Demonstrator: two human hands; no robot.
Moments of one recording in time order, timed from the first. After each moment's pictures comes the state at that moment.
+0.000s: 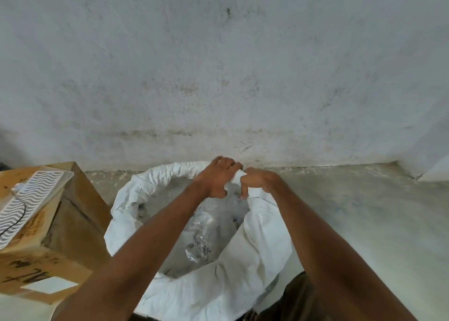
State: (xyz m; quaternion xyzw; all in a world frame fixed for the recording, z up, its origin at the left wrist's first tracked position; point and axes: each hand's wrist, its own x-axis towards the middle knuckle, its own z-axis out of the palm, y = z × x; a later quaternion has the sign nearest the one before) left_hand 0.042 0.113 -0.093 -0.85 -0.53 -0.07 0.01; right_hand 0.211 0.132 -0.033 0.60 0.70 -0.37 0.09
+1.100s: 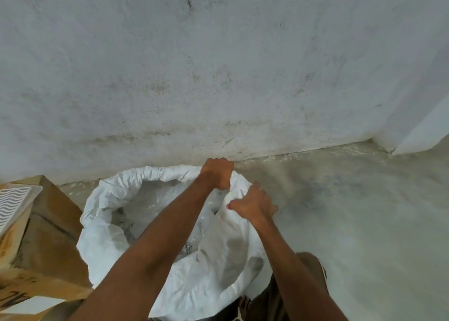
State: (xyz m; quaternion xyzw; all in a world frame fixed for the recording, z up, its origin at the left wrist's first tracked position) left_hand 0.130 0.139 -0.083 -0.80 -0.59 0.08 -0.01; right_hand 0.265 0.048 -0.087 0.77 0.57 -0.28 -0.09
